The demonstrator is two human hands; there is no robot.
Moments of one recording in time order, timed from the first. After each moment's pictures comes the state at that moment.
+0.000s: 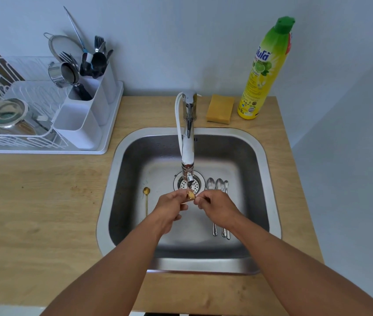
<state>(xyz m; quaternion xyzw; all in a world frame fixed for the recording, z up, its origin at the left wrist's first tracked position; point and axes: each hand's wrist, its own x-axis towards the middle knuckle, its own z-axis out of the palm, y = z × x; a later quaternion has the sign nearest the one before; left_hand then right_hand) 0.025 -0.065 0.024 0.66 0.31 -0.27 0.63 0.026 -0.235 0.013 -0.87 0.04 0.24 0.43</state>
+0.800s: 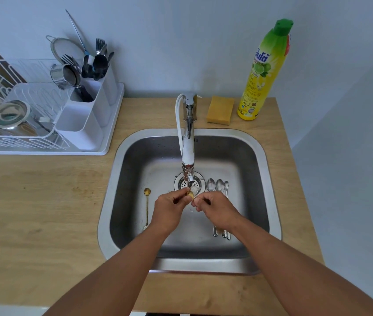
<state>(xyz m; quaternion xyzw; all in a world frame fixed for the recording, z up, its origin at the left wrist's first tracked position) 0.010 -0.060 0.018 0.81 0.12 -0.12 0.57 0.022 -0.235 0.010 -0.84 0.02 0.24 0.49</state>
